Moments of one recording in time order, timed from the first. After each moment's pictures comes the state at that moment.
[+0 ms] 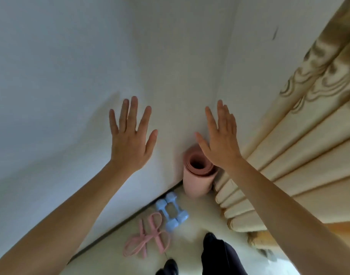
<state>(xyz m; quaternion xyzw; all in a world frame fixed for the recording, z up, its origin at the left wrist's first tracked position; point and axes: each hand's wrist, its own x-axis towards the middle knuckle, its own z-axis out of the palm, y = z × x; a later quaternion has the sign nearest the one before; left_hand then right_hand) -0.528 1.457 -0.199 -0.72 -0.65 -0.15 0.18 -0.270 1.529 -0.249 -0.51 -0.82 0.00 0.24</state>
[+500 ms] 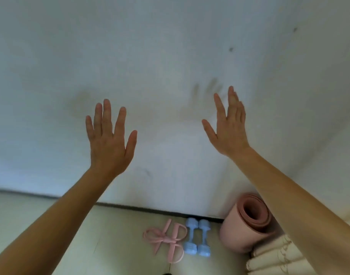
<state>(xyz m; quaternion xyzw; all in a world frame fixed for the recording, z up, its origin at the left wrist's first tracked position) -0.590 1.203 -0.088 -0.37 -0.87 -0.12 0.32 -0.441 1.495 -0.108 -0.17 -0.91 -0.01 0.37</state>
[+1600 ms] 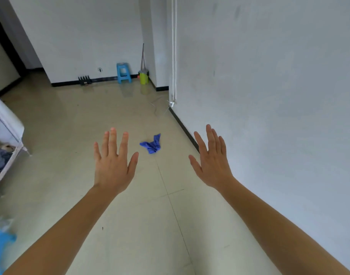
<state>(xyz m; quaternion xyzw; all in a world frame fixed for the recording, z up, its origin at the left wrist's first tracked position) -0.505 0.402 -0.104 0.20 -0.95 0.02 0.25 -0.668 0.657 -0.135 0.37 -0.88 0.16 0.26</state>
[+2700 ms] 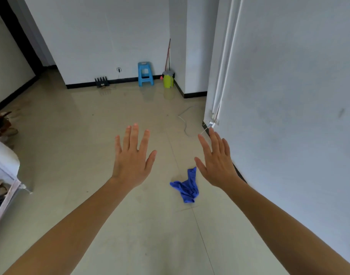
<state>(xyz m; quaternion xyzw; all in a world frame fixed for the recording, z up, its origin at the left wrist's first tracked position) -1.050 -0.219 -0.113 0.18 -0.96 0.07 0.21 -1.213 0.006 -0.159 0.39 -0.90 0.12 0.17</state>
